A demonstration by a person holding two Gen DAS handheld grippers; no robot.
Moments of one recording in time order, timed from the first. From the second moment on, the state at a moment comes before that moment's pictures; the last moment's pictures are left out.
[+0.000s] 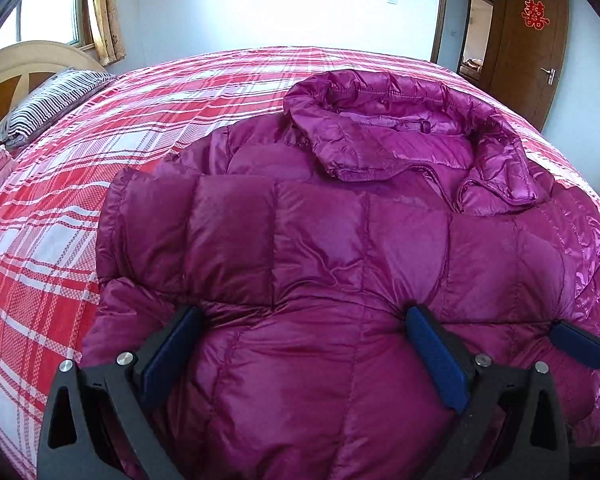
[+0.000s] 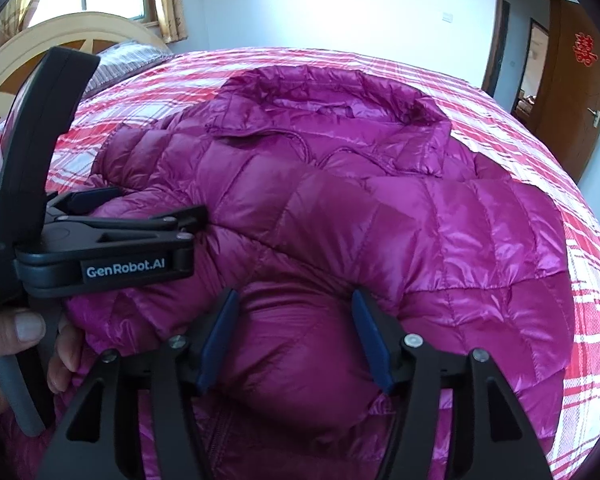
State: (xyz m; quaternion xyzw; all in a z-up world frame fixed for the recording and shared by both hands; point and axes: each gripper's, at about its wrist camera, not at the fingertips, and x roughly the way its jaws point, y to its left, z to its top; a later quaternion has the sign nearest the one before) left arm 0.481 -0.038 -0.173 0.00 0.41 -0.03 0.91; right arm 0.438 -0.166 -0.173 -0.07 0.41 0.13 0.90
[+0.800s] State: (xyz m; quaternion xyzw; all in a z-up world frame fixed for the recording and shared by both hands) left arm 0.480 -0.037 -0.173 -0.01 0.41 -0.03 0.91; right arm 0.581 -0.187 -0.088 -0.24 0.37 0.20 0.87
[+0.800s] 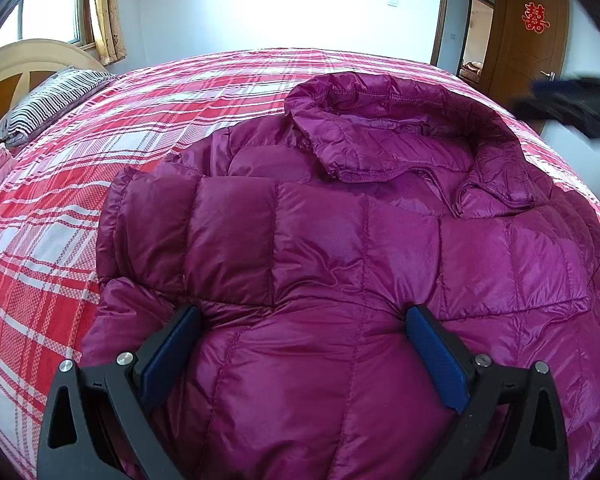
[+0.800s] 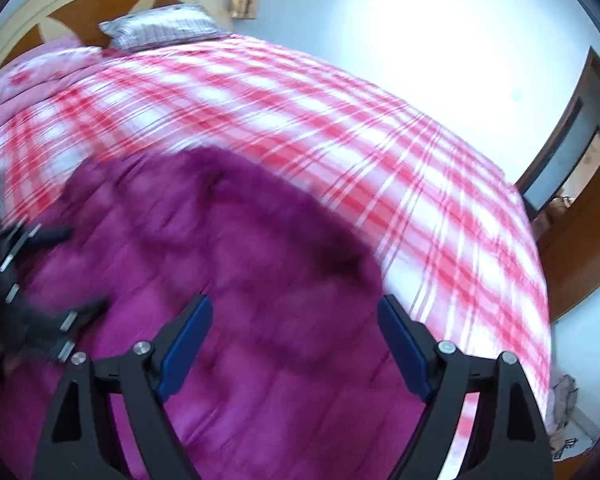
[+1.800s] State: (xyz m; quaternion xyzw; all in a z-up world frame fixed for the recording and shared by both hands) left arm 0.481 -0.037 -0.173 -0.01 0.41 -0.03 0.91; right arm 0.612 -0.168 -0.136 -0.32 0.36 0.20 0.85
